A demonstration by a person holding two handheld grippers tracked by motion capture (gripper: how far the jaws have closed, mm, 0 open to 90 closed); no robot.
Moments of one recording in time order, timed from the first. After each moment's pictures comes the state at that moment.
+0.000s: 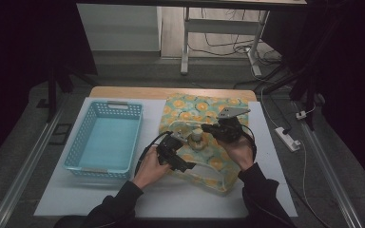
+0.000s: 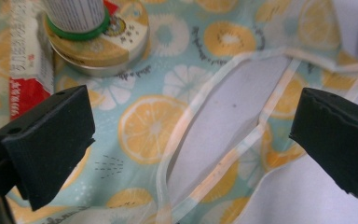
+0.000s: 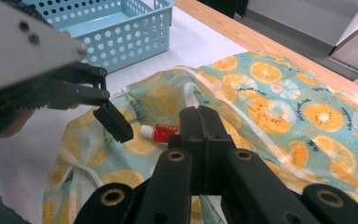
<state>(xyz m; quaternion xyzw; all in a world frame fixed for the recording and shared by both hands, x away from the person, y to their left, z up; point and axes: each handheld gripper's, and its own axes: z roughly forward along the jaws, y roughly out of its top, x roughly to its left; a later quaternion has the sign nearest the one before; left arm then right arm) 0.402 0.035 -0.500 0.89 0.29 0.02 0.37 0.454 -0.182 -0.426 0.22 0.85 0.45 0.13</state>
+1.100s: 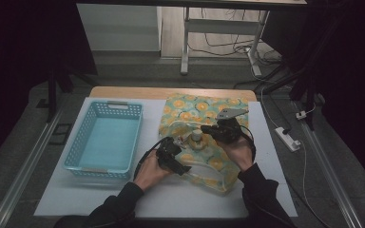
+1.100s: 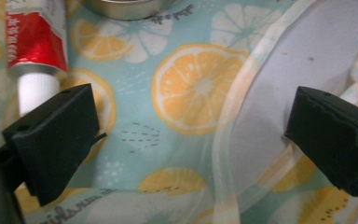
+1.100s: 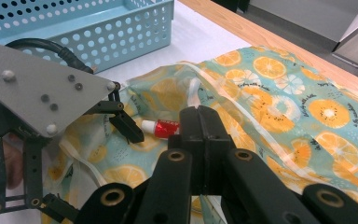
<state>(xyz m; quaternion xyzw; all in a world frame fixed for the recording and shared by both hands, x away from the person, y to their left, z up) 0.408 0.036 -0.535 0.90 0.30 0.06 0.31 0.454 -0.180 -0.430 0.22 0.86 0.44 0.13</state>
